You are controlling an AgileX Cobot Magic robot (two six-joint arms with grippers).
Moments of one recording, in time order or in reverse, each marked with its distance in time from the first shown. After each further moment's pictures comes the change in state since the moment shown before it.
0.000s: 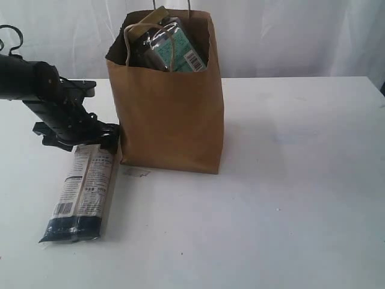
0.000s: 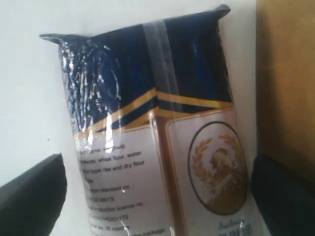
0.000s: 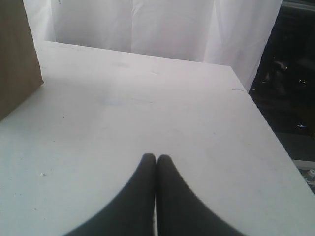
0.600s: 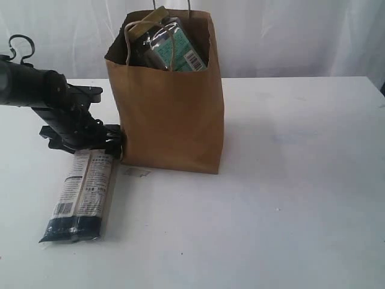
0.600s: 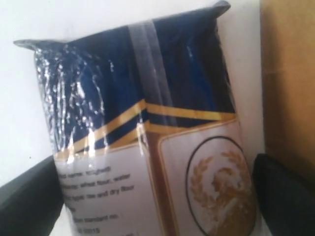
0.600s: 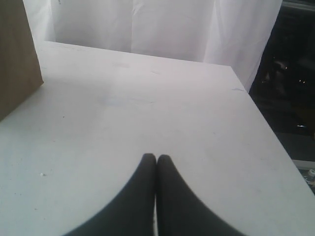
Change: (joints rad) left arm -0.017 0.048 -0.010 0.014 -0.037 0.003; right arm 0.000 0.000 0.000 0.000 0.000 0.000
